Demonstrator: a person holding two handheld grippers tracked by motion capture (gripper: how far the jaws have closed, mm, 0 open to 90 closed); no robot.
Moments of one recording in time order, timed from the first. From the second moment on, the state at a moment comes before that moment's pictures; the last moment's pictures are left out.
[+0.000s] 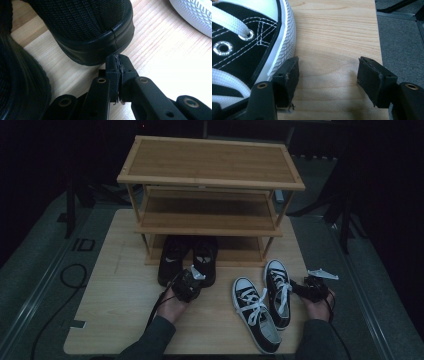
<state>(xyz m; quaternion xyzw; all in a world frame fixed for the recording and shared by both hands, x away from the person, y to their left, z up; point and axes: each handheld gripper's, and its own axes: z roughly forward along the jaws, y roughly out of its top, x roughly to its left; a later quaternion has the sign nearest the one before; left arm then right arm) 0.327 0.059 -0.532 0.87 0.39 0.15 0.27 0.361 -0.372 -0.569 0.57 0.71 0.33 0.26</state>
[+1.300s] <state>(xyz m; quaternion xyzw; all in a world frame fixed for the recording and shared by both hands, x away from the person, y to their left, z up) 0.371 0.047 -0.536 0.84 0.45 0.19 0.22 0.362 -0.372 -0.568 0.57 0.71 0.33 0.26</state>
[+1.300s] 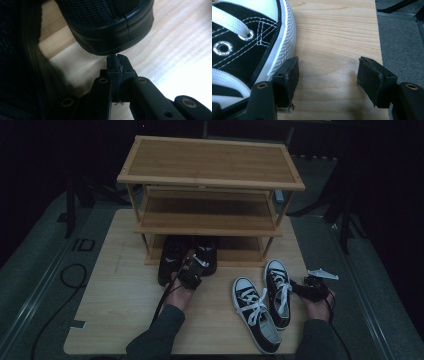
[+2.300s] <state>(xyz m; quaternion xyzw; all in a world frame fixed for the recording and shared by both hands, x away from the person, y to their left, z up) 0.365 0.062 -0.531 0.84 0.44 0.20 0.26 0.362 -0.372 -0.568 0.57 0.71 0.33 0.26</state>
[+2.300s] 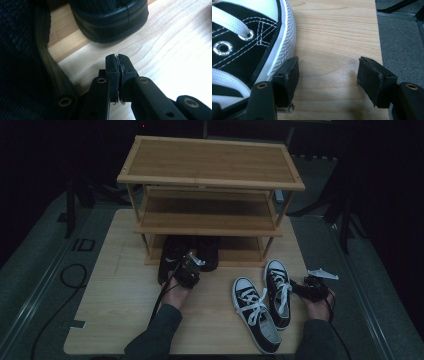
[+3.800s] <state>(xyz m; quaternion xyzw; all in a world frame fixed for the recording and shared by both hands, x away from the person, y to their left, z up) 0.311 0.161 -0.542 0.82 0.50 0.21 0.21 0.362 -0.372 -0.569 0.57 0.71 0.33 0.26</state>
